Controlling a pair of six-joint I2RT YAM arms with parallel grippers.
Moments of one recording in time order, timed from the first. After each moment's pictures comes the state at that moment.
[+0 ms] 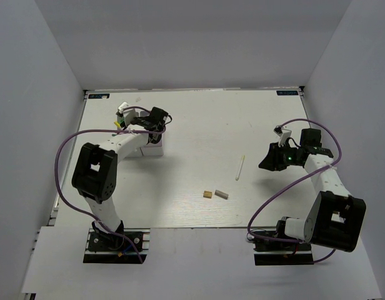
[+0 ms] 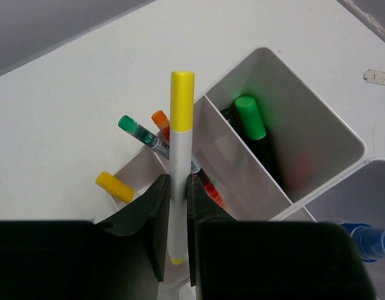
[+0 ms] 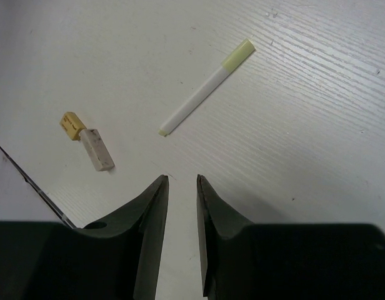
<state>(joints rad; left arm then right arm) -0.42 1.79 1.26 -0.61 -1.19 -1.13 -0.19 1.27 0.80 -0.64 -0.81 -0.37</state>
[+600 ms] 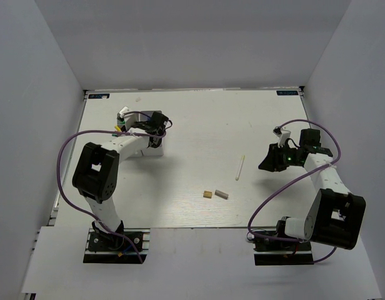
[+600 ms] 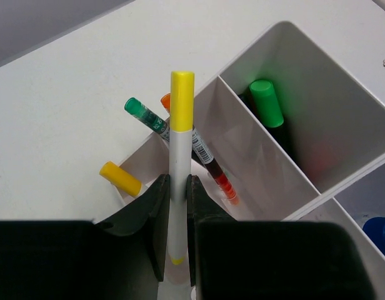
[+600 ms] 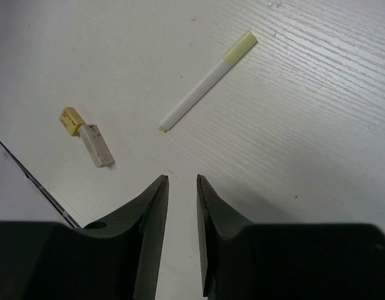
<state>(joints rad) -0.43 1.79 1.20 -0.57 -1.19 -1.14 -0.19 1.28 0.80 -0.66 -0.81 -0.39</state>
